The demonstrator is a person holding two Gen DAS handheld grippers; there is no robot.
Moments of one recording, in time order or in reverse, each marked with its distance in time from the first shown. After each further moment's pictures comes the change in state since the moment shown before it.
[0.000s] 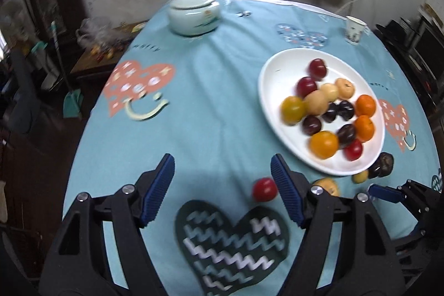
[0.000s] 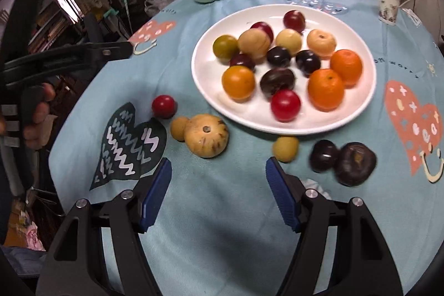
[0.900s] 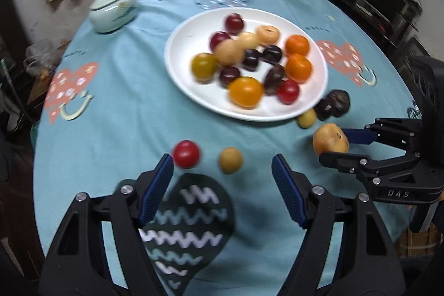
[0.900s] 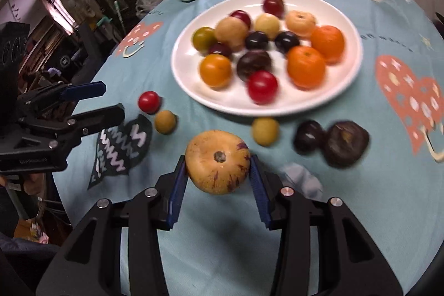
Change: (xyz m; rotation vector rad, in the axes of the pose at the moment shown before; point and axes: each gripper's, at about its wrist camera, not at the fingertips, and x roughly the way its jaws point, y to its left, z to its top) left arm 0.007 -0.078 -0.040 0.283 0.077 -0.217; right arm -0.009 -0.034 -0.022 0.110 0.003 0.017
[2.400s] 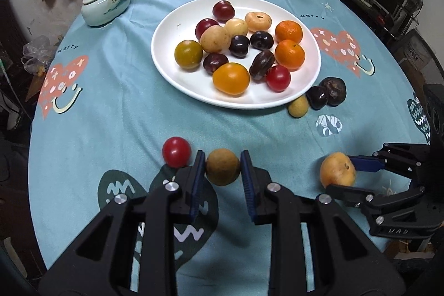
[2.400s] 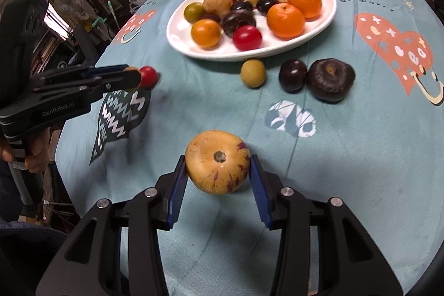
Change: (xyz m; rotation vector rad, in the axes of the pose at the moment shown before) left arm 0.006 -0.019 -0.006 -0.005 0.037 0.017; right arm -0.008 0.001 -0.041 0.046 0.043 0.016
